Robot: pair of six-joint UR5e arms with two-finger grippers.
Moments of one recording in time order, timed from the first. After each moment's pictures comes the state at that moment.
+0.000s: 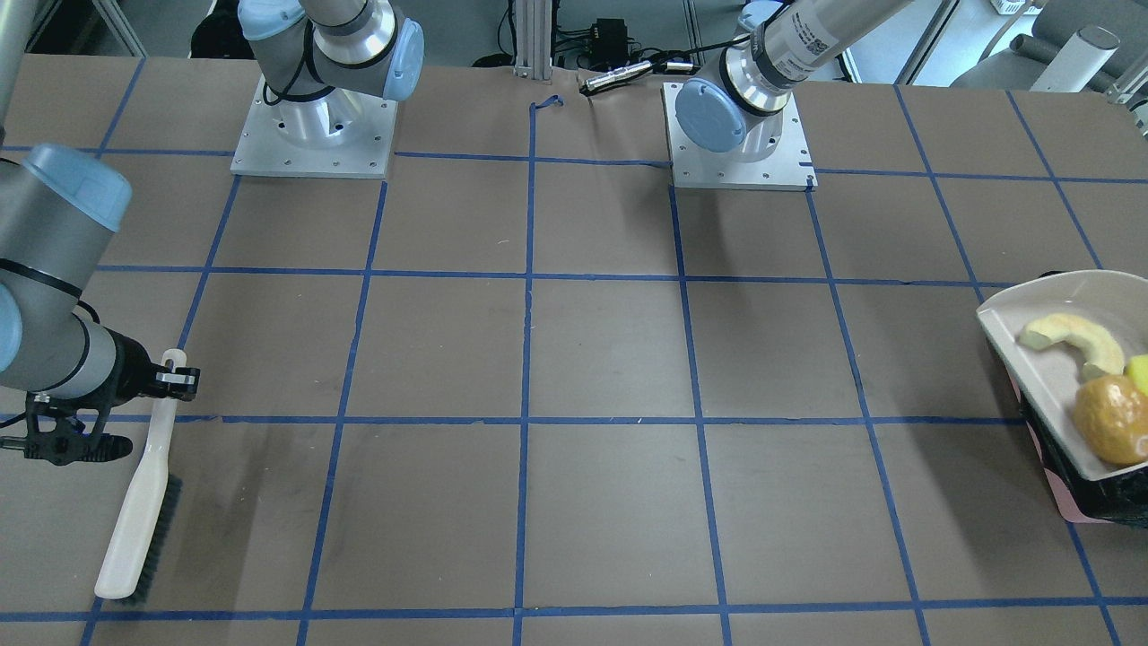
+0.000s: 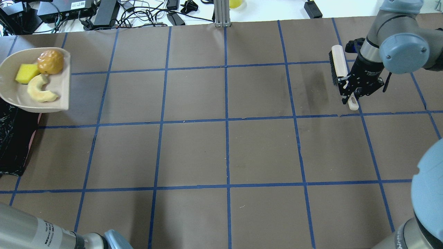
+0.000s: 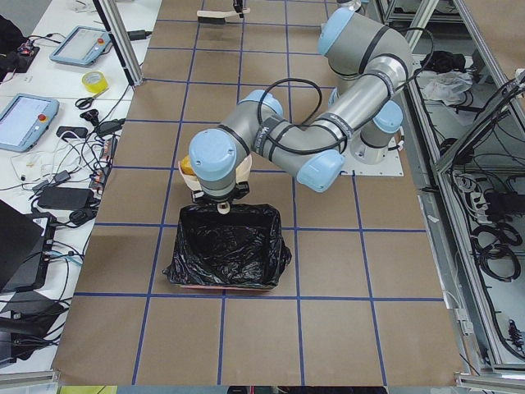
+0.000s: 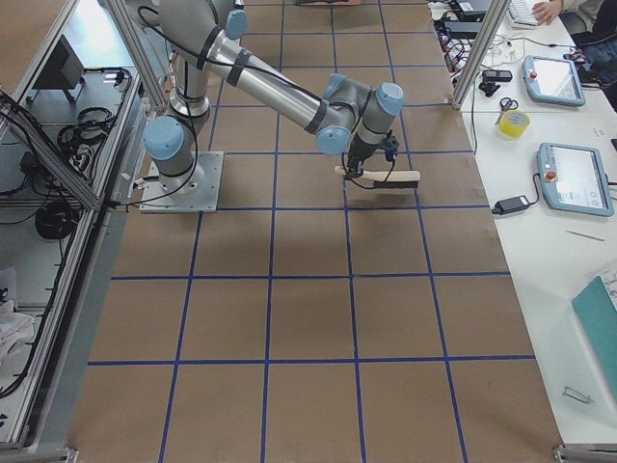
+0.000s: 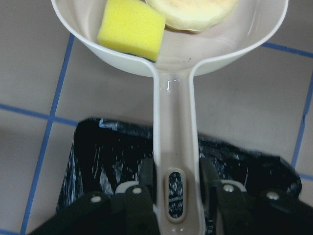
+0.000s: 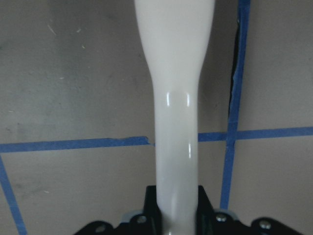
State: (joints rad) left arm -0.62 -2.06 -0.96 -1.81 1.43 2.29; right arm 1.29 -1.18 1.67 -1.84 -1.68 -0.24
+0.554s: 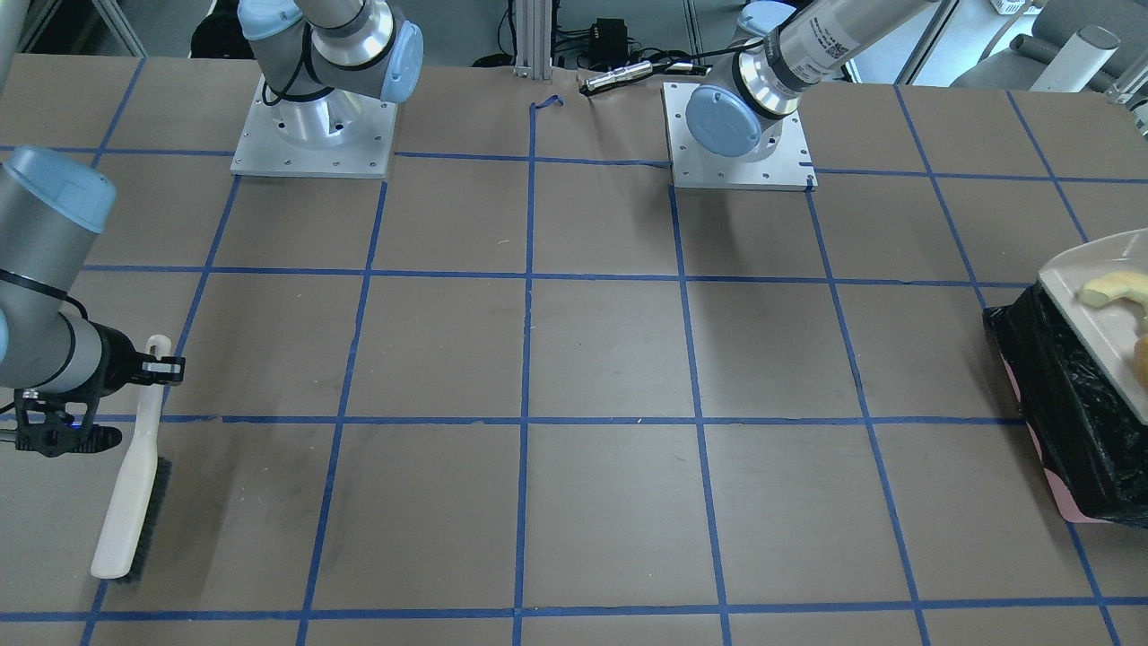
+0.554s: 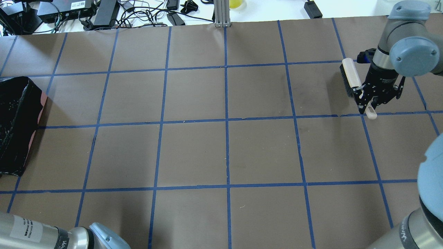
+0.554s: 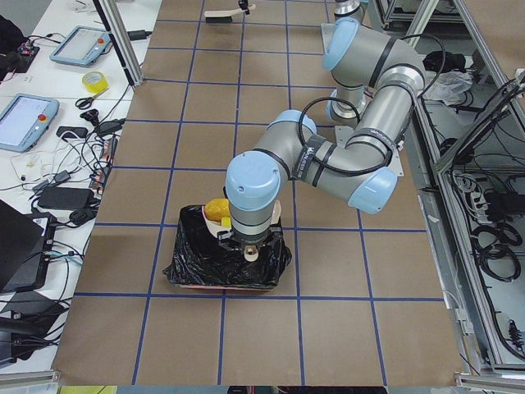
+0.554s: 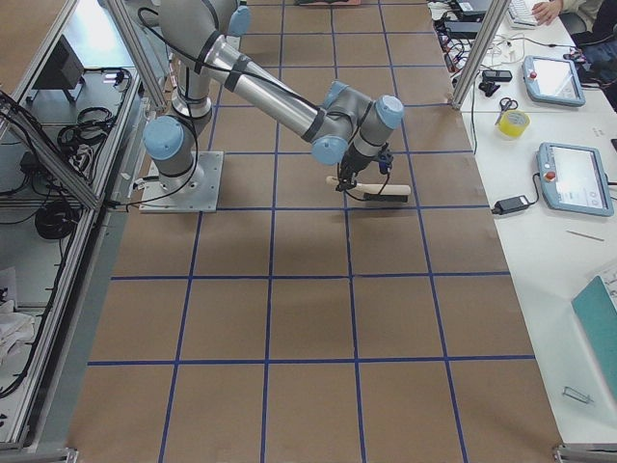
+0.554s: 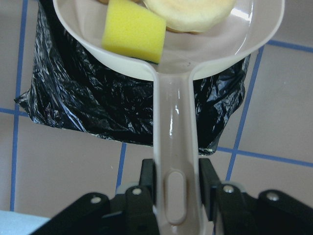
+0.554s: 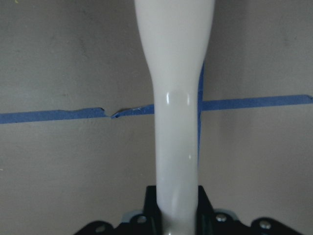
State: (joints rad) left arm -0.51 -2.08 -0.88 -1.69 1.58 2.47; right arm 1.23 -1.18 1.67 -1.77 -1.72 -0.27
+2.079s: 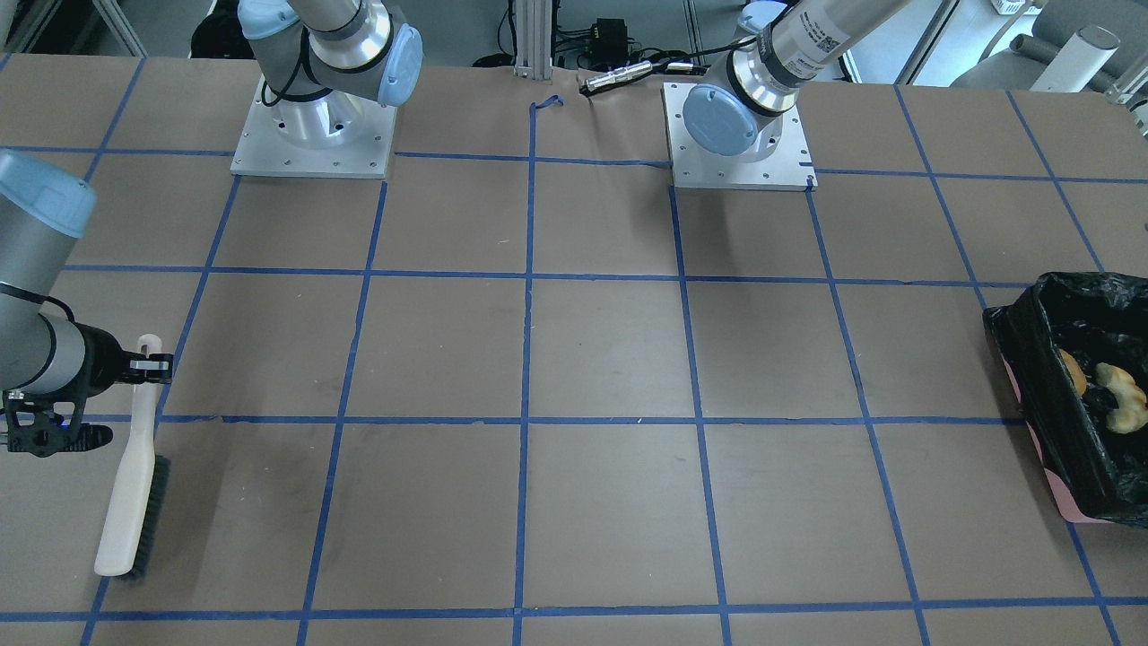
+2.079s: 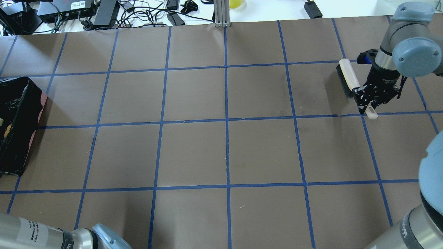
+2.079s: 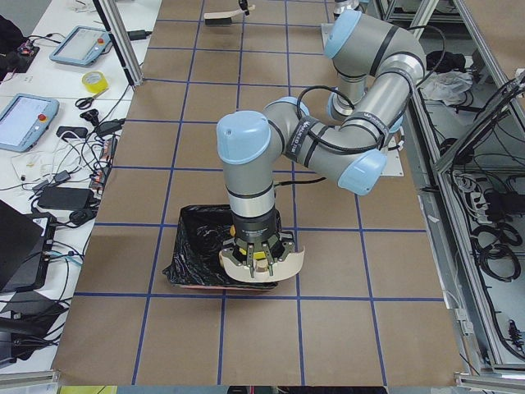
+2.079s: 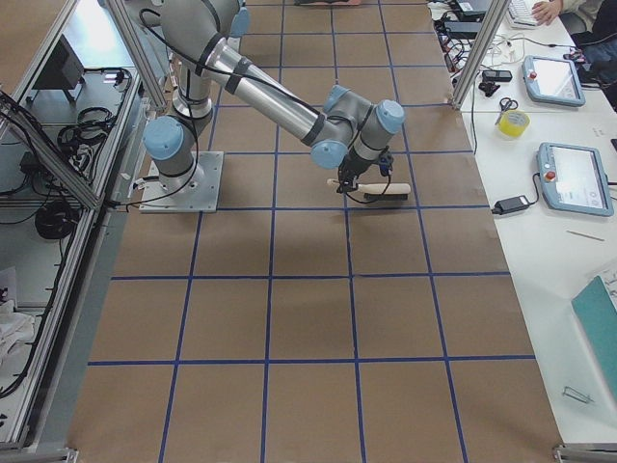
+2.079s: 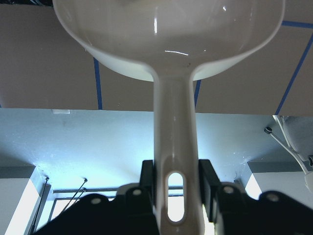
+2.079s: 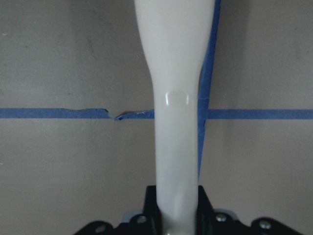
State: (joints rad) left arm -0.58 -2.02 -0.96 -1.43 1.90 2.54; right arm 1.23 -1.17 1.67 -1.78 -1.69 -0.35
